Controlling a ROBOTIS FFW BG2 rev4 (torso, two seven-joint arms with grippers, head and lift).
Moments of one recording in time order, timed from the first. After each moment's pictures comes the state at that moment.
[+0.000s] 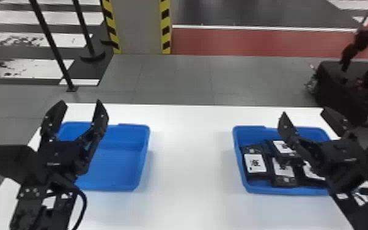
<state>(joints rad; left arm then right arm) 0.39 0.00 0.08 -2.04 0.07 -0.14 -0.06 0.36 -0.13 -0.12 -2.07 -0.16 0.11 0.21</state>
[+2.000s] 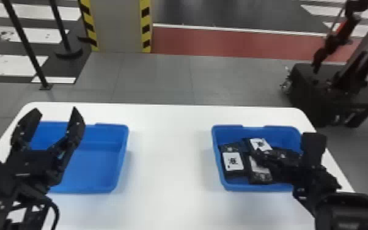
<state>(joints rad) 0.42 0.00 0.09 -2.03 0.10 -0.12 -0.08 0.06 -0.18 -0.15 -1.58 -0.16 0.48 0.16</state>
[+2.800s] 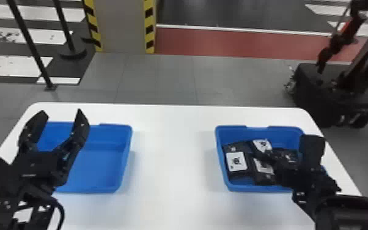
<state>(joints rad) 0.42 0.00 0.09 -2.02 0.12 -0.13 -0.09 0.08 -0.15 -0.14 -1.62 -0.14 0.56 0.15</state>
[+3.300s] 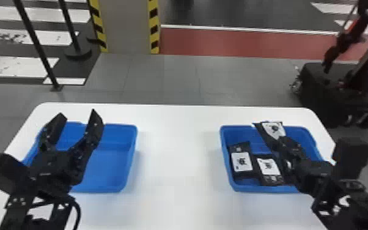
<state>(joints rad) 0.41 0.00 0.05 -2.00 0.24 -0.11 -0.11 0.37 -0.15 -0.14 -2.06 -0.22 0.43 0.11</state>
